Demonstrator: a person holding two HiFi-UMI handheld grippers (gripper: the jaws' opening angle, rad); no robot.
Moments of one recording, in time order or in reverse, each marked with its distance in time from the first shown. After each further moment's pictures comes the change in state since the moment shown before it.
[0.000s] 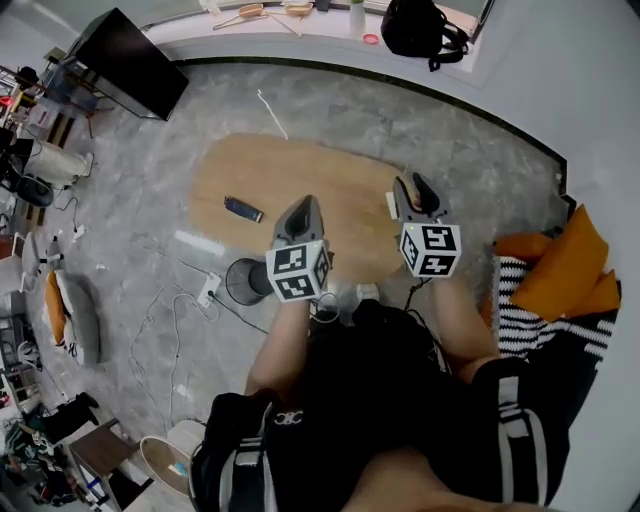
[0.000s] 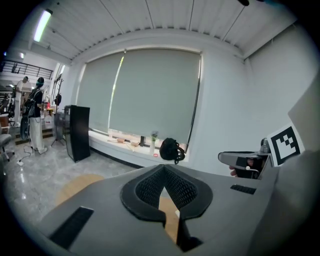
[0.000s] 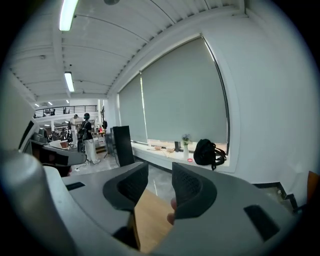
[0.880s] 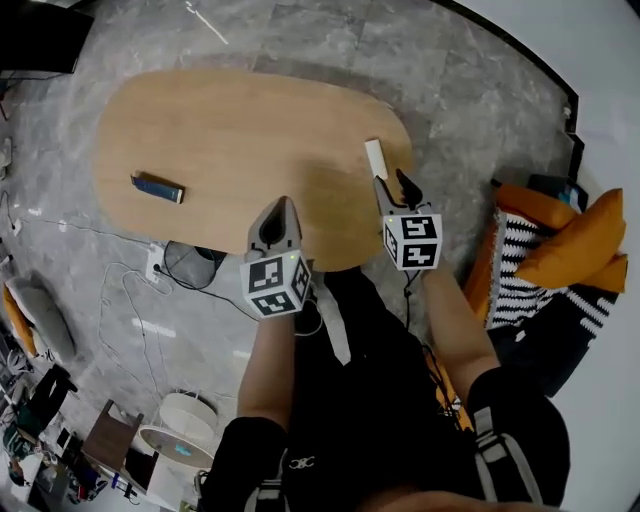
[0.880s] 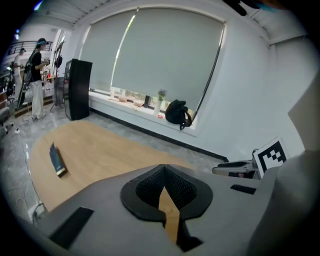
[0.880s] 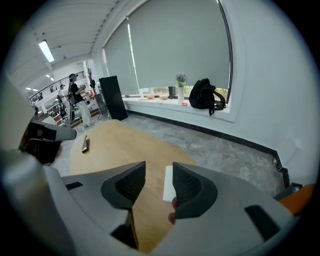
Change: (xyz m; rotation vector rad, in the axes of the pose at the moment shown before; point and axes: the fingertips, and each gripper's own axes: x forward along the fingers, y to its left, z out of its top) left arm 0.171 0.037 -0.266 -0.140 0.304 -0.009; right arm 0.132 -0.067 -0.338 0.018 0.509 -0.013
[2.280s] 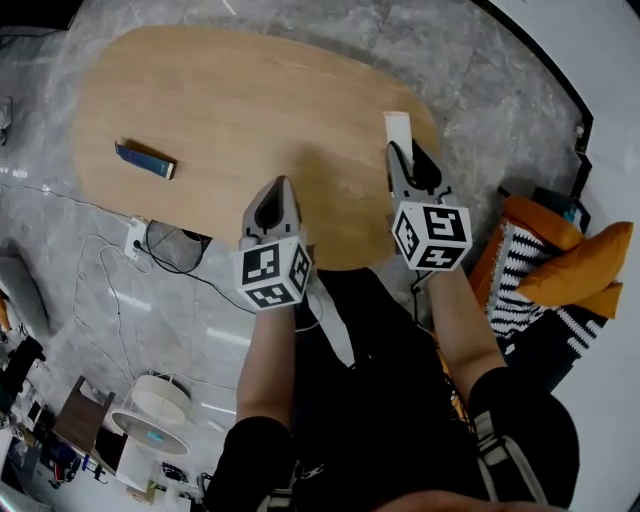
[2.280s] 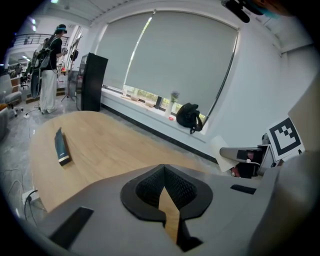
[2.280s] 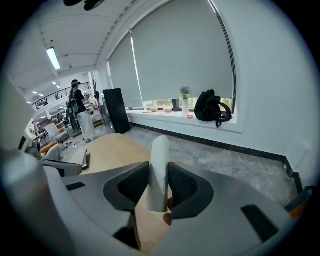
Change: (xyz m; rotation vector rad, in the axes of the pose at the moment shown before) left arm 0.029 0.049 -0.034 -0.115 -0.041 0.065; right arm 0.034 0.028 0.054 0.007 -0.155 0.033
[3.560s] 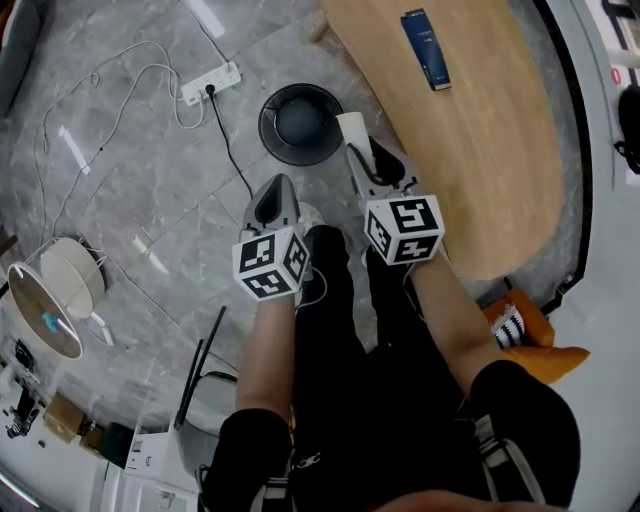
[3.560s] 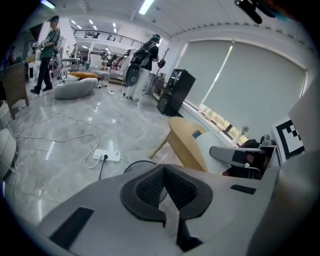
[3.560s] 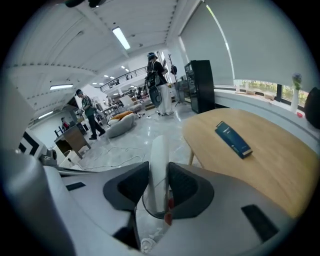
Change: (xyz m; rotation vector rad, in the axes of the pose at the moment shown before) left arm -0.332 0.415 -0.163 -0.570 -0.118 0.458; right arm 0.003 0.621 -0.125 -0.393 0.223 0.687
